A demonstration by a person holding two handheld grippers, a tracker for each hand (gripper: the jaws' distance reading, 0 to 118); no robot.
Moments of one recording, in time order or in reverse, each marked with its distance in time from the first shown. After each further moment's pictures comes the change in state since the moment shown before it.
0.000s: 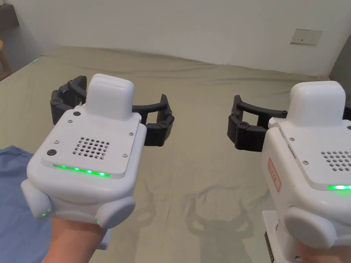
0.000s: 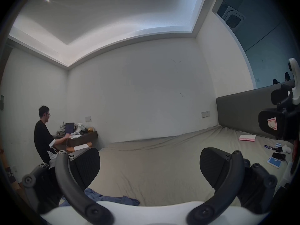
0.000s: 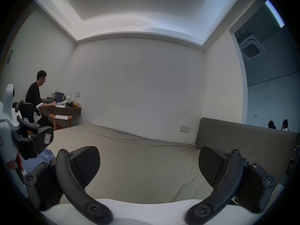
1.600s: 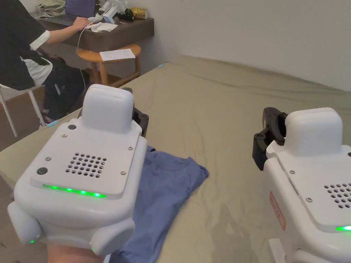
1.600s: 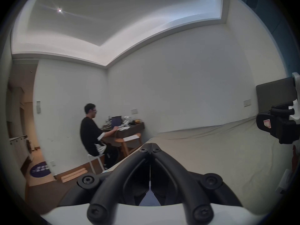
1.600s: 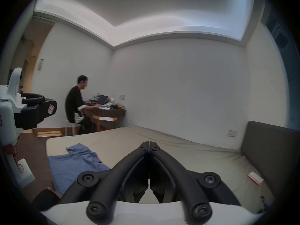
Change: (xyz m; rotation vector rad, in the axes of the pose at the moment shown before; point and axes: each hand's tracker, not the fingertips) left arm -0.137 -0.006 0.096 -0.086 0.469 -0.074; right arm -0.162 0.016 -0.004 0.061 0.522 0.003
